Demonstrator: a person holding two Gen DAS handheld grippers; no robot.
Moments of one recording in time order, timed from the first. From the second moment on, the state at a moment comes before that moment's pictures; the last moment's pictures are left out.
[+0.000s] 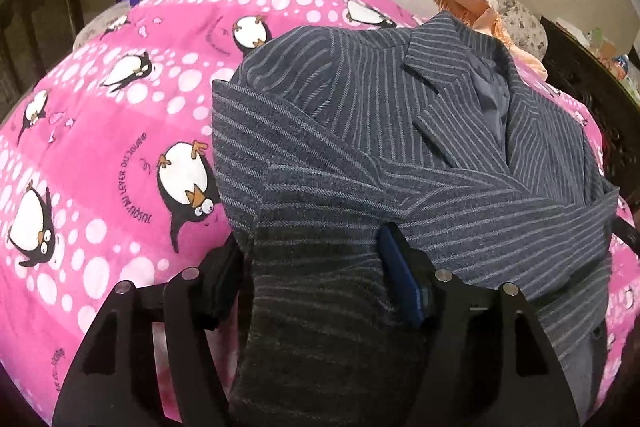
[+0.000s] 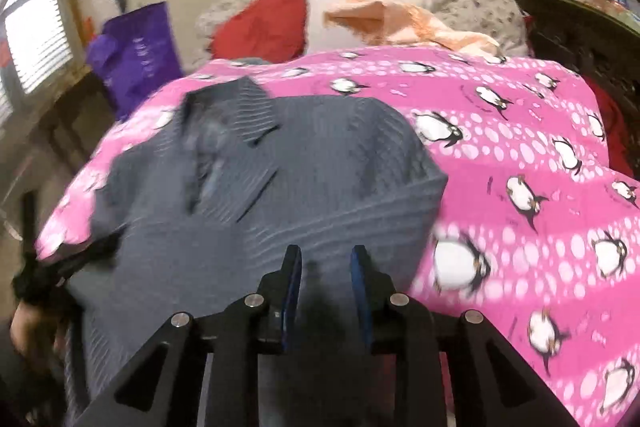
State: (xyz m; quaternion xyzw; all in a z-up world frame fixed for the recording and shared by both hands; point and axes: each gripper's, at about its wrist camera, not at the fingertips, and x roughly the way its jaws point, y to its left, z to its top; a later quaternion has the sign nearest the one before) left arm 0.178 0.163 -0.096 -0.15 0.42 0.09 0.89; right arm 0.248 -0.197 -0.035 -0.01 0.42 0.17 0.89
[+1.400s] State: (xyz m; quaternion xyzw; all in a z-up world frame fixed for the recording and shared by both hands) left arm 0.036 0.203 -0.055 -0.11 0.48 0.04 0.87; right arm 0.079 -0.241 -0.078 -0.05 0.50 0.23 0.83
